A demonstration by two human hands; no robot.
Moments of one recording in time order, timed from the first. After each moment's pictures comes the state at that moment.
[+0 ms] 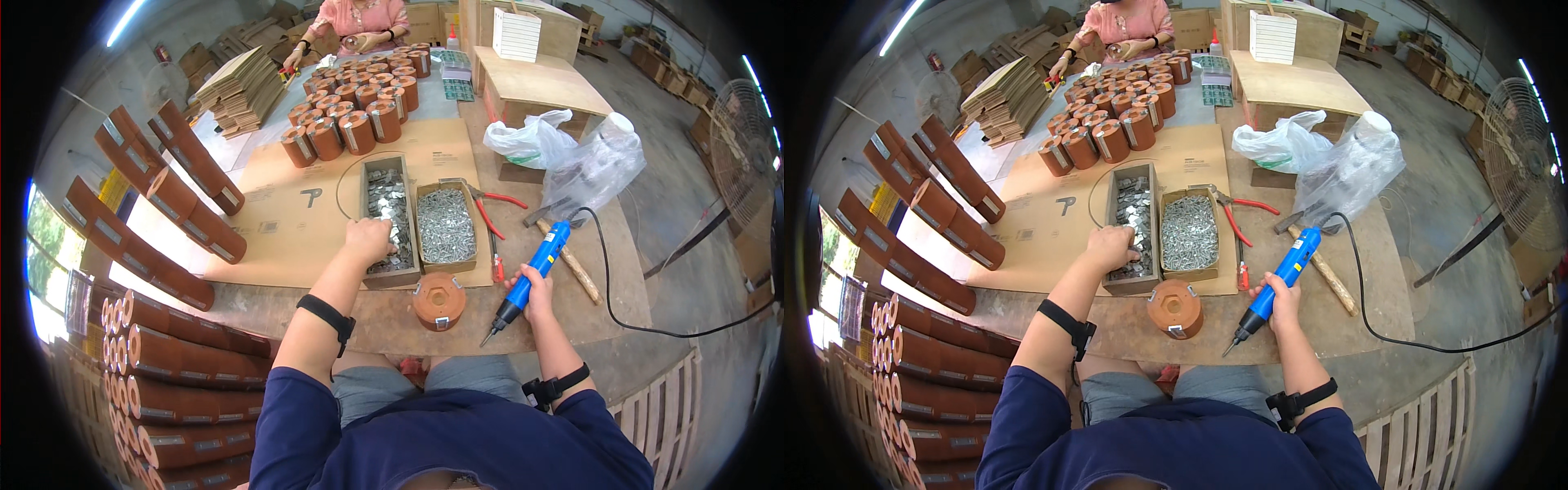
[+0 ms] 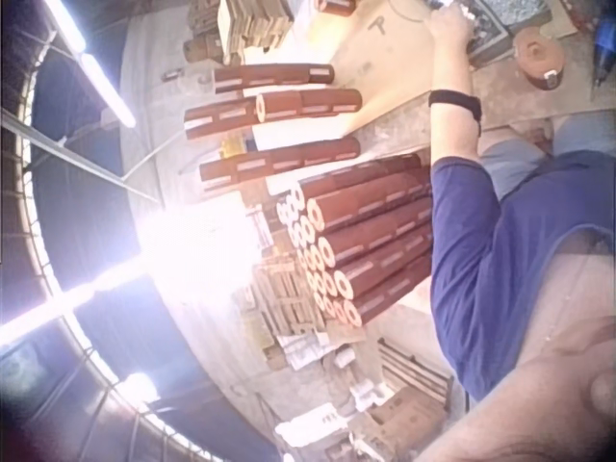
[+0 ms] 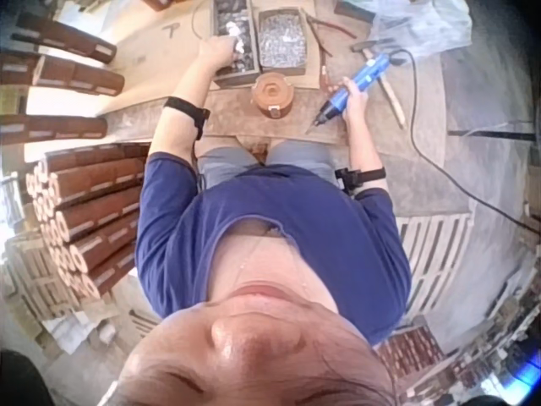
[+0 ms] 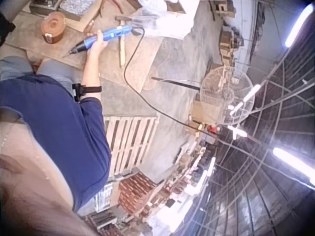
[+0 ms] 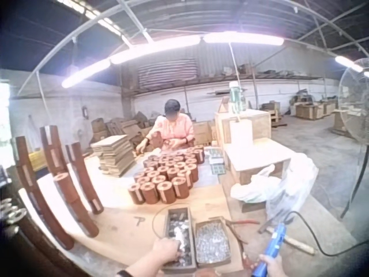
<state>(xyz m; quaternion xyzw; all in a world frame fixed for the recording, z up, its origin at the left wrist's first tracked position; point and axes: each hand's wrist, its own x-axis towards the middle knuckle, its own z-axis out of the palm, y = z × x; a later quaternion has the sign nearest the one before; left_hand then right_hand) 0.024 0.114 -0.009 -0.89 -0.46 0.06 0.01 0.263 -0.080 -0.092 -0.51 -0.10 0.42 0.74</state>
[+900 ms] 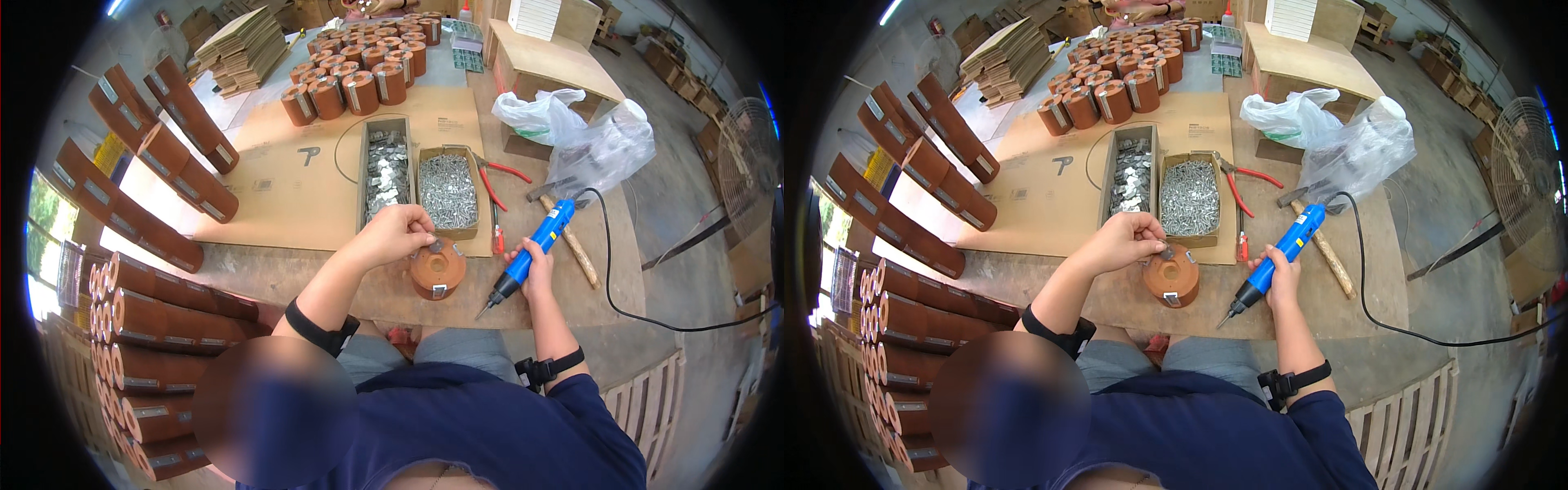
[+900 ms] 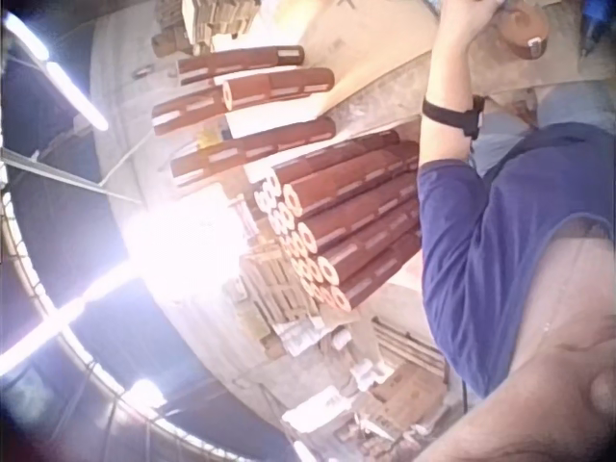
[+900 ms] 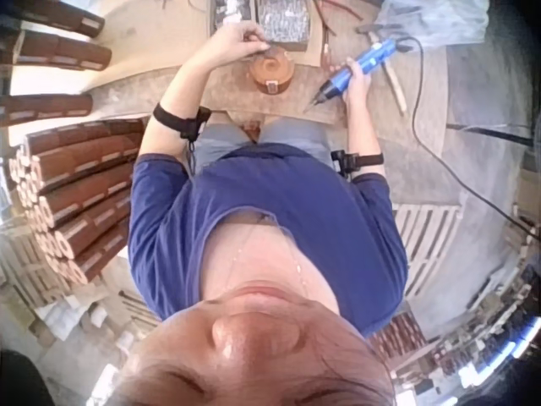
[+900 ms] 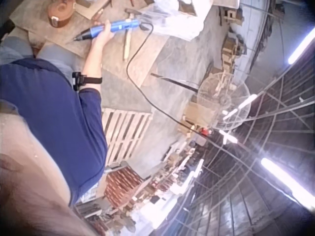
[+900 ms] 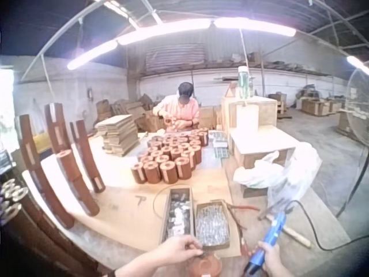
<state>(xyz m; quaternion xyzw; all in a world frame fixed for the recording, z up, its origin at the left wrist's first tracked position) 0.025 0.043 0.017 -0.75 -0.34 -0.15 -0.54 0.260 -0.080 -0.088 -0.52 -0.11 0.41 0.74</state>
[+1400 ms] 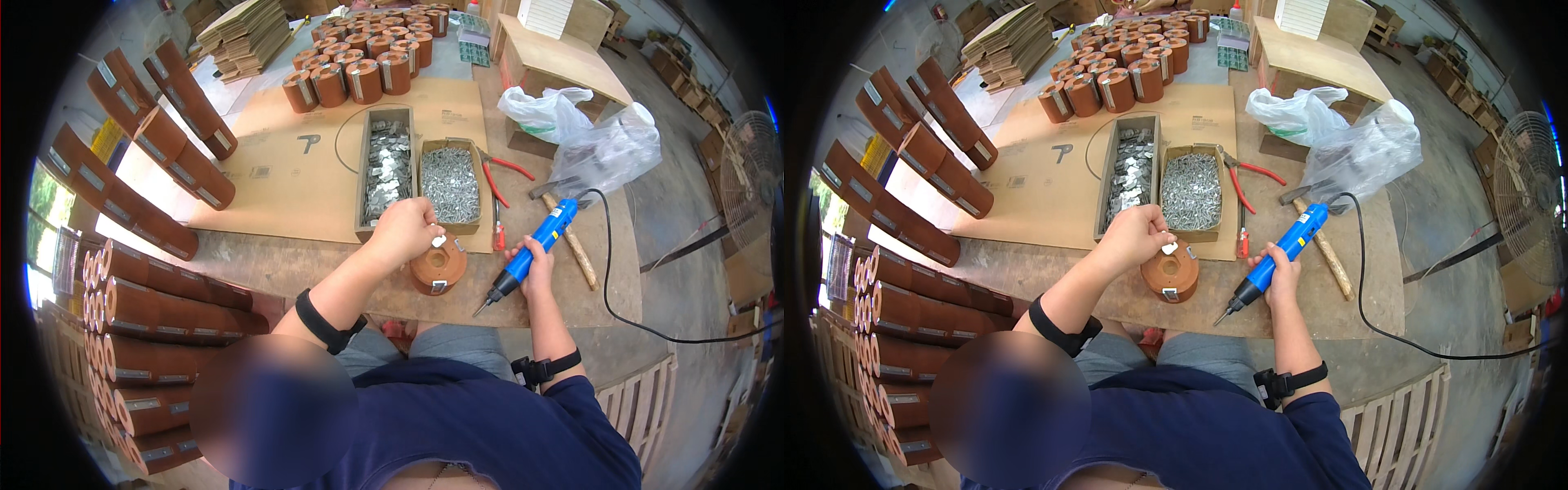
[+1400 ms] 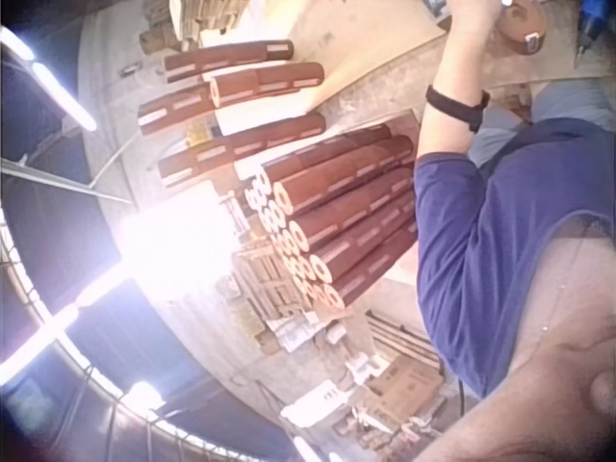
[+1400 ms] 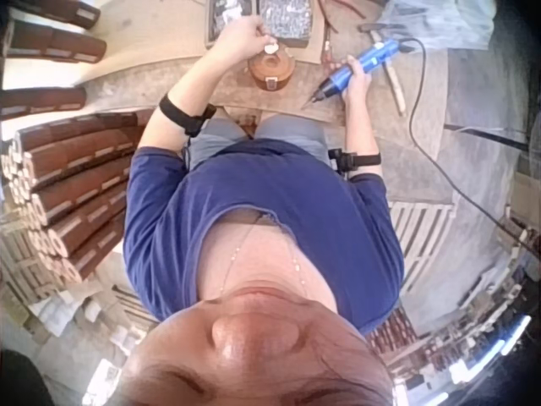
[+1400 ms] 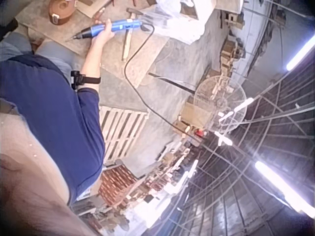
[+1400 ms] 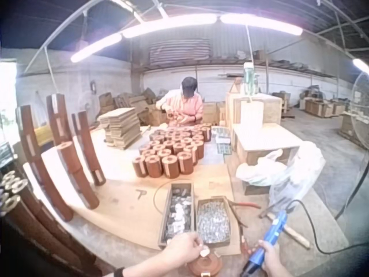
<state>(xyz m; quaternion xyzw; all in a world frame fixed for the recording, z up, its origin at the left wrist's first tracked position) 0.043 0.026 0.013 -0.81 -0.44 -0.17 -0.34 0.260 -0.083 -0.088 -0.53 -0.10 0.42 0.73</state>
